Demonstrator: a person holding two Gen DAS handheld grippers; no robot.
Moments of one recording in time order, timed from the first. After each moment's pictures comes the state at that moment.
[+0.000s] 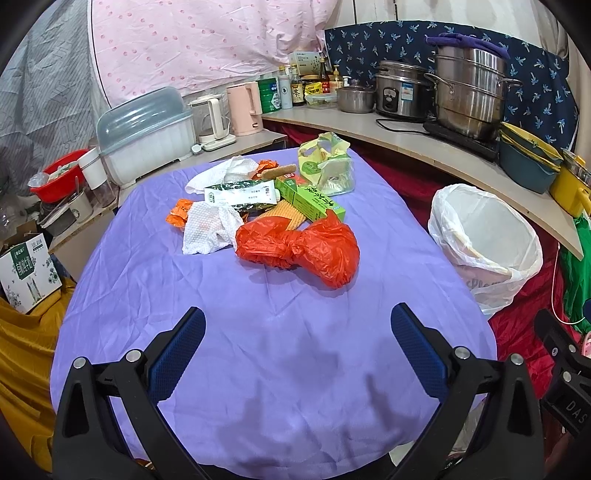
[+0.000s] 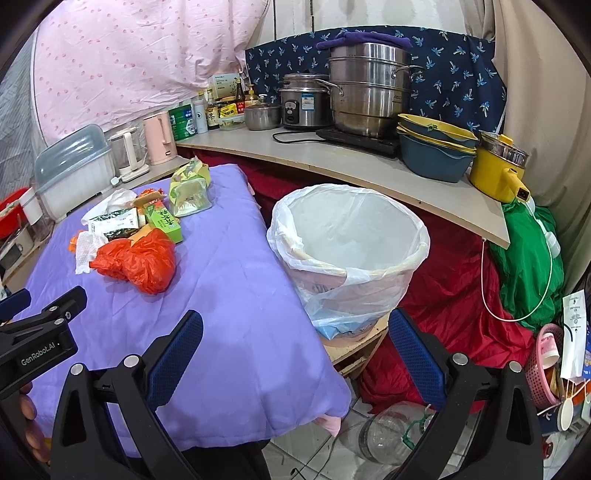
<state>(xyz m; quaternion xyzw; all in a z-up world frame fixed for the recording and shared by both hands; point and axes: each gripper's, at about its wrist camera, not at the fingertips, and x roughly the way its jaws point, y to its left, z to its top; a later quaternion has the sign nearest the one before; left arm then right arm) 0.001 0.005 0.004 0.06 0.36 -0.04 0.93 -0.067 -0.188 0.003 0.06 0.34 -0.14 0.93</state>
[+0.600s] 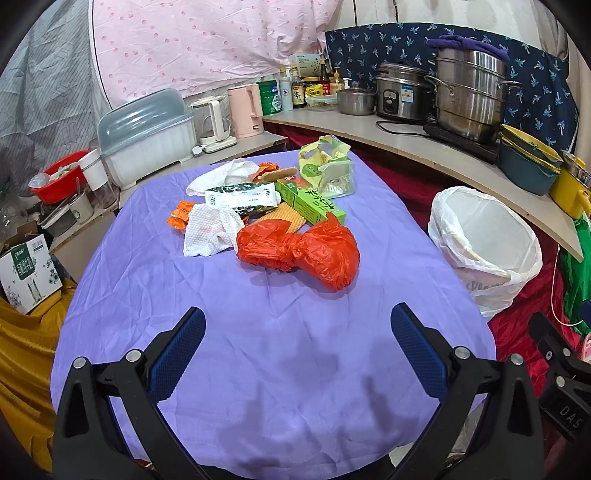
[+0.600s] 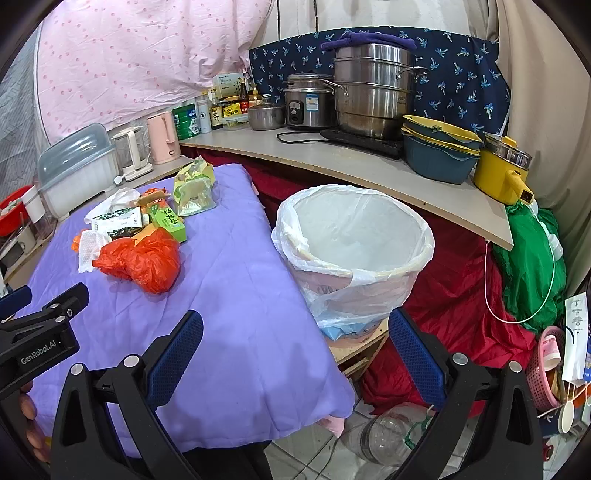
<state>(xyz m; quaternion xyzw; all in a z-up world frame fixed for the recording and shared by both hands) 0.001 0.007 0.007 0.06 0.36 -0.04 0.93 -0.065 -0.184 0.003 0.06 0.34 -0.14 0.93</state>
